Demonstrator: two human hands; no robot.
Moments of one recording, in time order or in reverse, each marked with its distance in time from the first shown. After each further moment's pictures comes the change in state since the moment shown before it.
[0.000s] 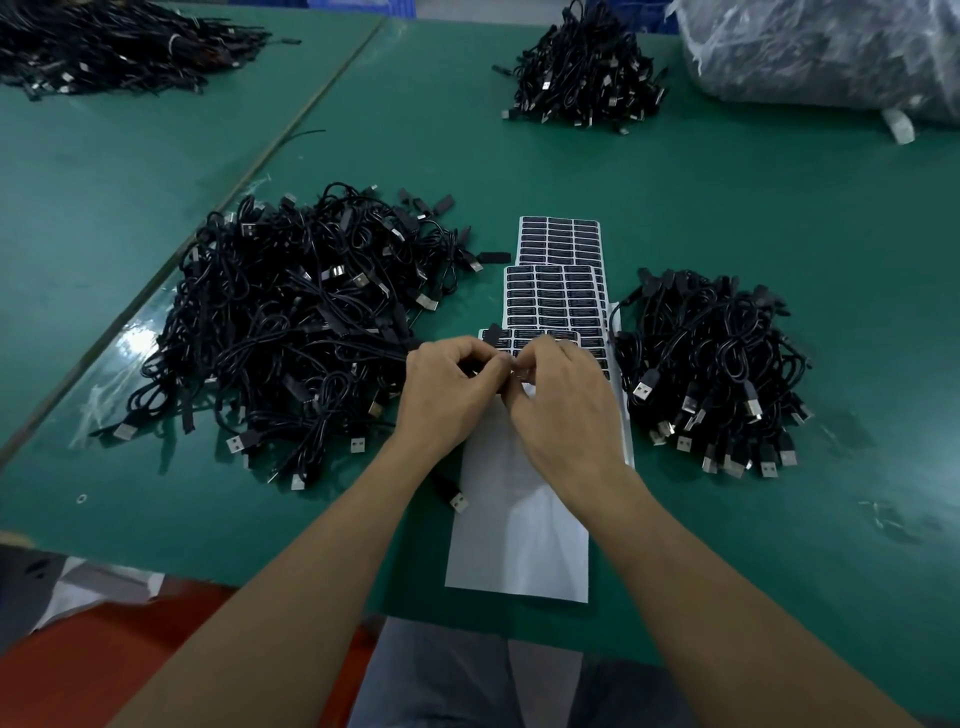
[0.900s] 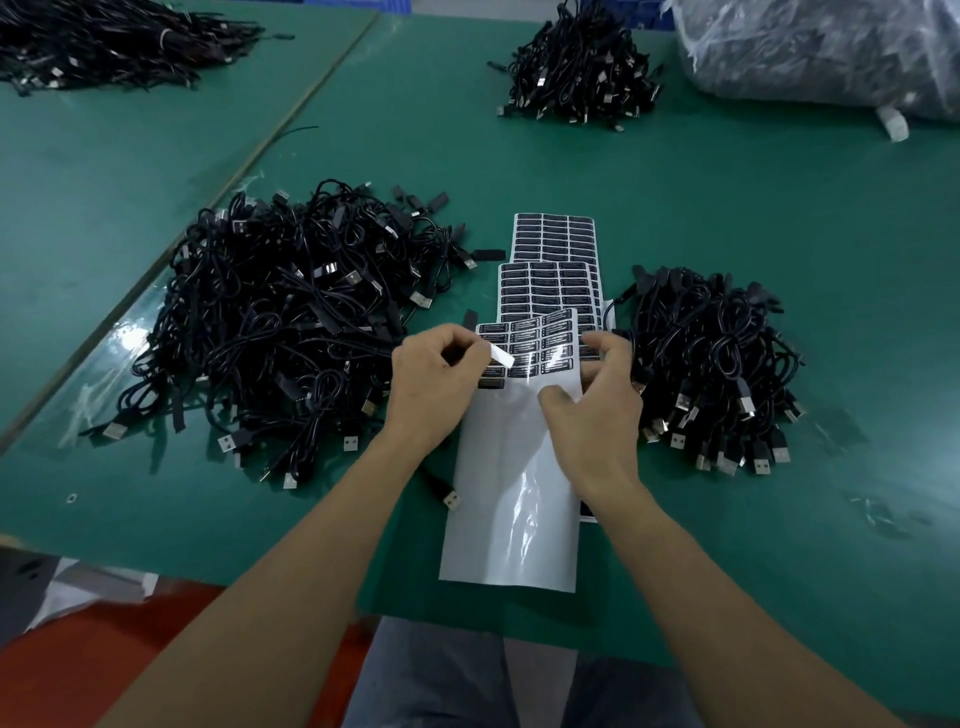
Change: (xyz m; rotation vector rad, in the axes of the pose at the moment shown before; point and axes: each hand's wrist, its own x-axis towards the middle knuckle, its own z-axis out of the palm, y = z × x) left_hand 0.002 0.000 -0.003 -0.067 0.046 -0.079; right_hand -0.012 0.027 -0.002 0.658 0.081 0.354
